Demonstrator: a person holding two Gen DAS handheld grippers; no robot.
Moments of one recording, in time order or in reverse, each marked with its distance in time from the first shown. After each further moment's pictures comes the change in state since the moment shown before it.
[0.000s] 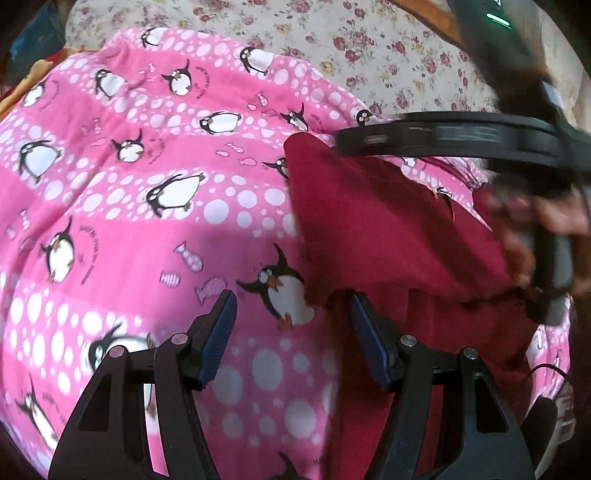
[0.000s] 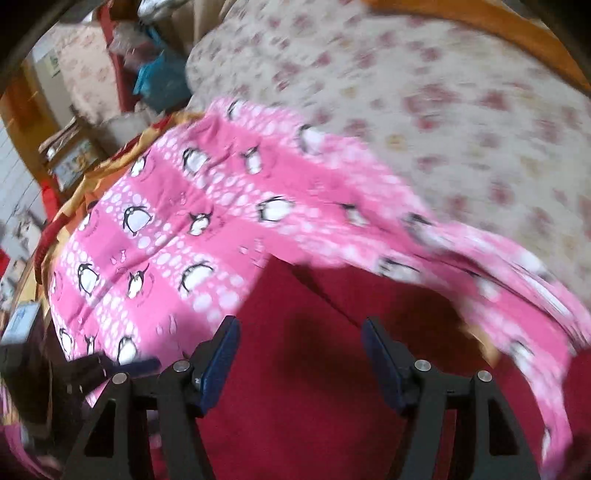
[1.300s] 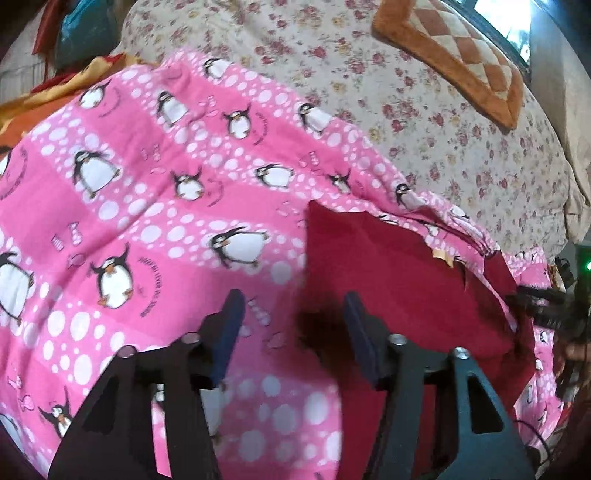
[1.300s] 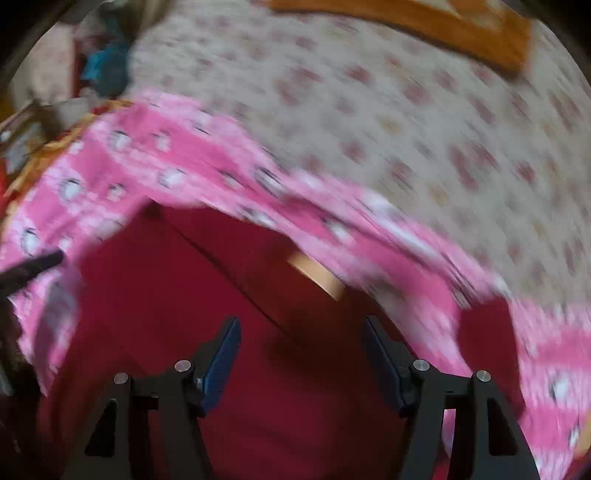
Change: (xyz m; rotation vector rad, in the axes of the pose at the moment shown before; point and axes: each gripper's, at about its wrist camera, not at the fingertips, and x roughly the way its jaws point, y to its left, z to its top) left arm -0.034 0.033 0.015 -0.140 -0.171 0.048; right arm -0.098 -0.104 -0.112 0.112 0.039 -0.341
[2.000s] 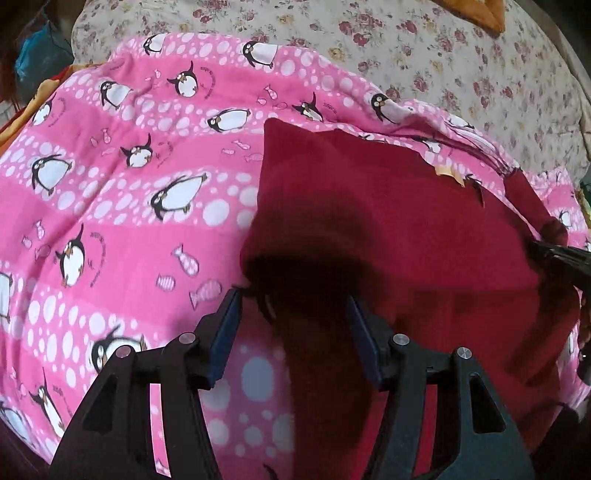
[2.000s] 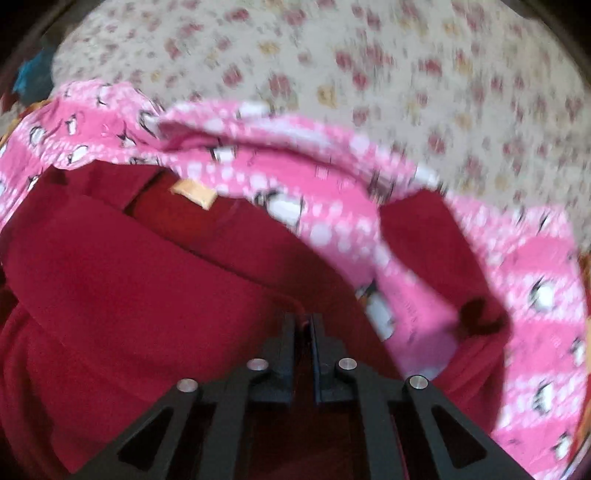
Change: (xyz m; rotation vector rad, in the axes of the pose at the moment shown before) left arm 0.038 -0.057 -0.037 0.183 0.168 0.116; right arm 0.040 -0.047 -0.049 0.164 0.071 -0.142
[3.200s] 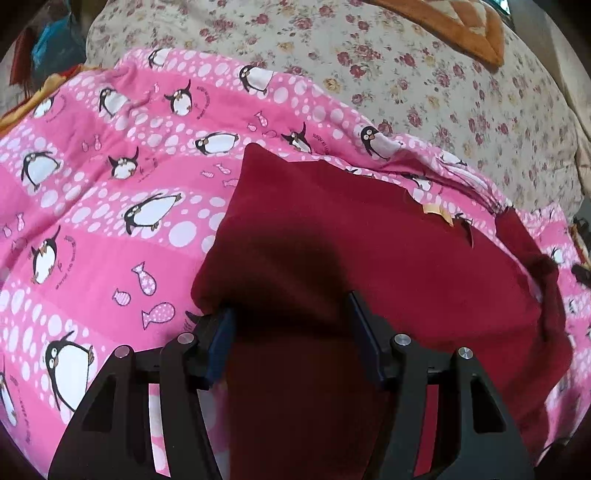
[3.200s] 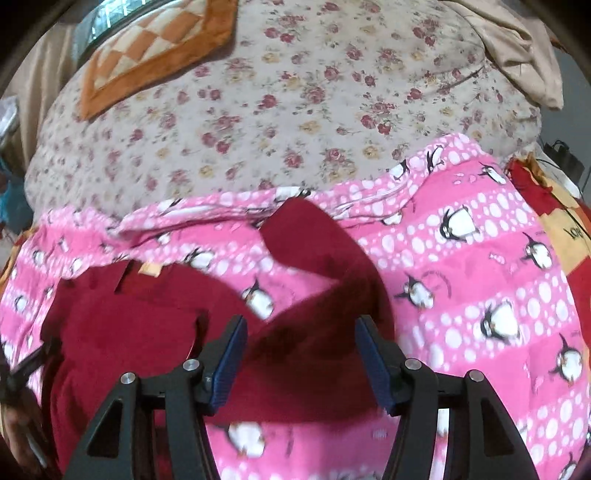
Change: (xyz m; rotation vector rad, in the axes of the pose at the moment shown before) left arm 0.013 -0.019 0.002 -0.075 -0.152 -0.031; right arm -0.082 -0.118 -0.033 0.312 -0.209 0.021
